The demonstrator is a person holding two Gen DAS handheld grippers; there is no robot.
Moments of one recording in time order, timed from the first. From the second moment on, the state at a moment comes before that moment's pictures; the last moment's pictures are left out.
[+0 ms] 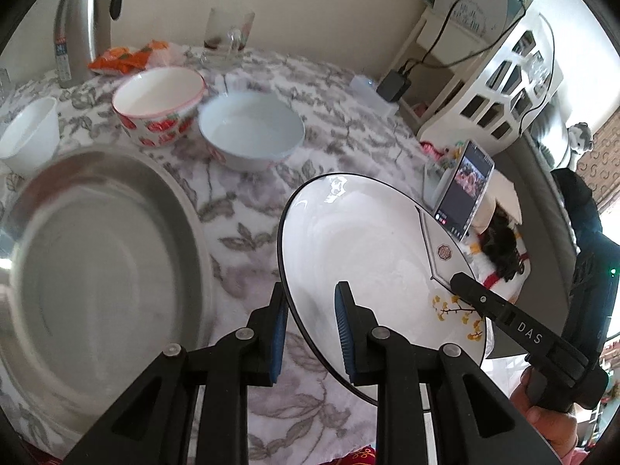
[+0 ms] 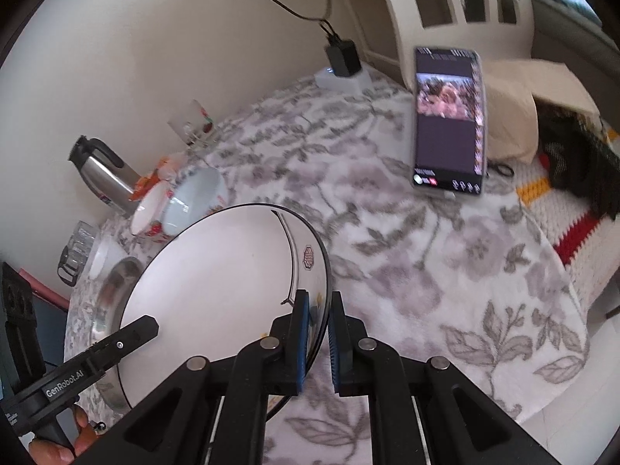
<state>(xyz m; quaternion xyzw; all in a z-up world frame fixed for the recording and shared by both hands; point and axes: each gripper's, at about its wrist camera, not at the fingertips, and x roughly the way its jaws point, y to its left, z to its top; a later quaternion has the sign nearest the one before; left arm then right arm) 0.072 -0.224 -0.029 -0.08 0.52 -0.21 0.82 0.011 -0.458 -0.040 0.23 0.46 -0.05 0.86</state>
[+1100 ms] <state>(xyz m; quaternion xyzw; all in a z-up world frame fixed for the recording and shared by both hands) 0.076 -0.010 0.004 -0.24 0.44 -0.09 0.86 0.070 -0.261 -0.015 0.19 0.45 0.07 0.87</state>
